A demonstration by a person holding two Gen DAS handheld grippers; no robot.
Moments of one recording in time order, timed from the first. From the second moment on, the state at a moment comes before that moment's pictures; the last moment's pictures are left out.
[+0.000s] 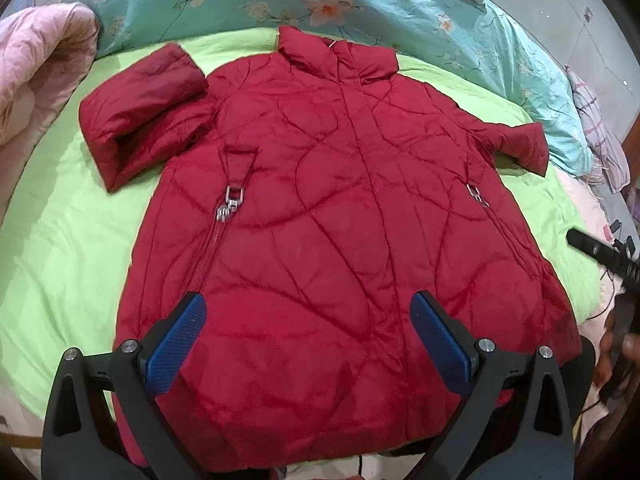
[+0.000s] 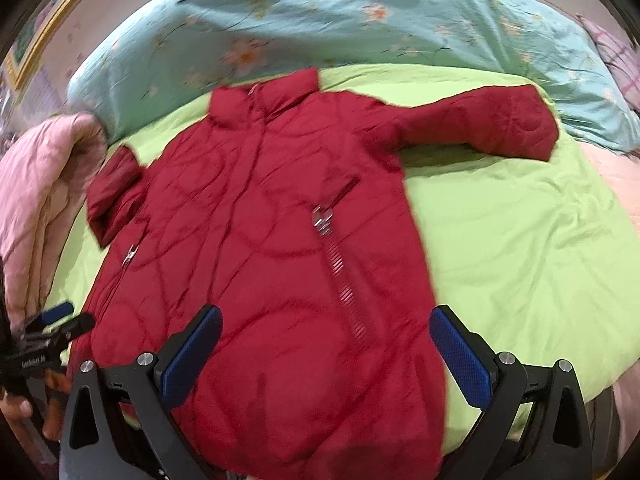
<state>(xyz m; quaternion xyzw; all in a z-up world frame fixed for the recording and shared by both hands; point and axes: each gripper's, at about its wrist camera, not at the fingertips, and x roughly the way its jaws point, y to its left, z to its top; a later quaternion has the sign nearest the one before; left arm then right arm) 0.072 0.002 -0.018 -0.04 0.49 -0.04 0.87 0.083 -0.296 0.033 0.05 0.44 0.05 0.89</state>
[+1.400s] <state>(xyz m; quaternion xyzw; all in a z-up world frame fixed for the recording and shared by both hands) 0.199 -0.005 -0.047 -0.01 0.50 -0.02 0.87 0.378 -0.577 0.000 0.28 0.45 -0.20 0.82</state>
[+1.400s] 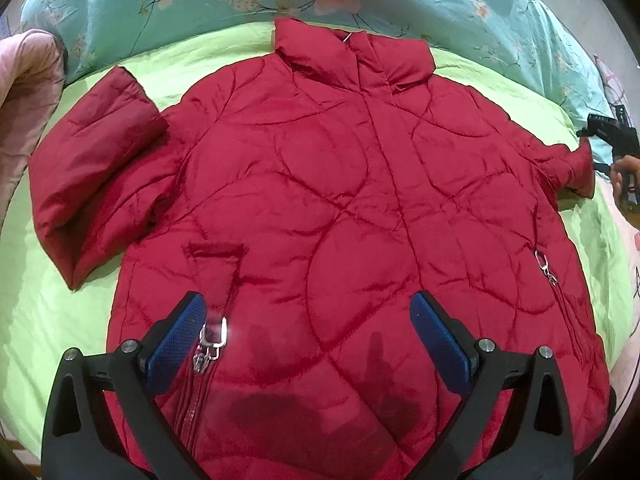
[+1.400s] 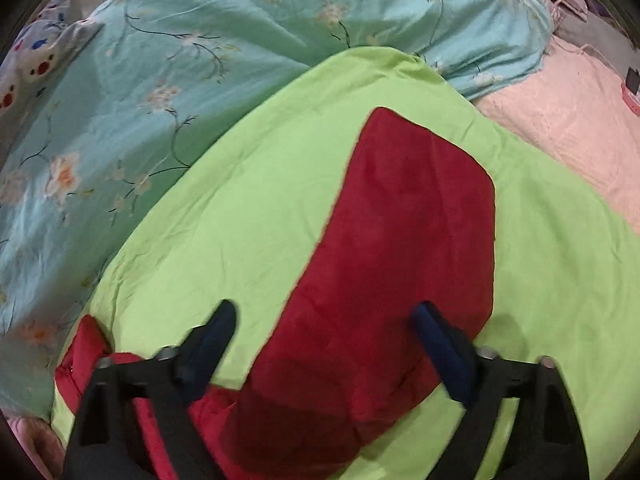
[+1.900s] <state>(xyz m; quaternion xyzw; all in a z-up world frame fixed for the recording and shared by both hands) 0.198 -0.003 -0.042 -0.02 0.49 -0.02 0.87 0.353 -0.536 0.016 0.27 0.41 -0.08 0.87</state>
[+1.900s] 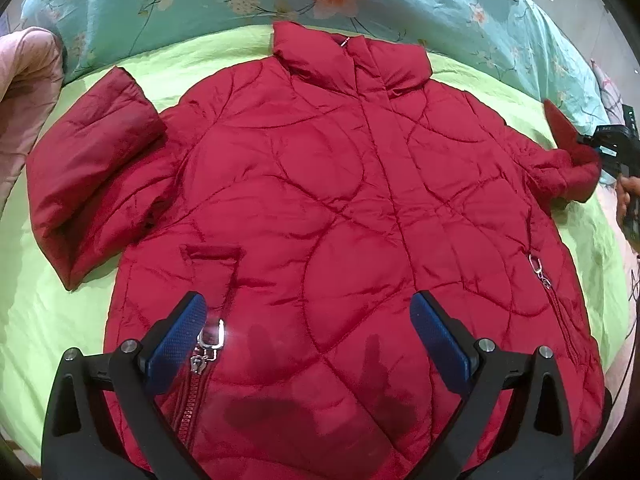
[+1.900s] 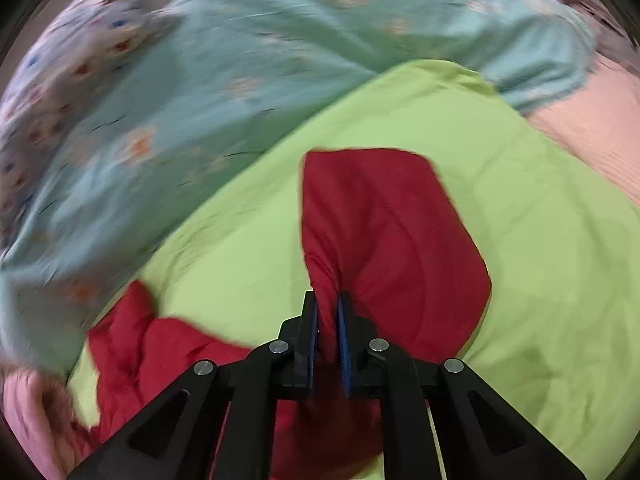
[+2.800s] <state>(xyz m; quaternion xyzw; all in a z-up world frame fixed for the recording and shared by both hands) 0.209 0.084 -0.058 -0.19 0.48 -0.05 0.85 0.304 -0.179 -0.011 0.09 0.48 0.30 0.82</state>
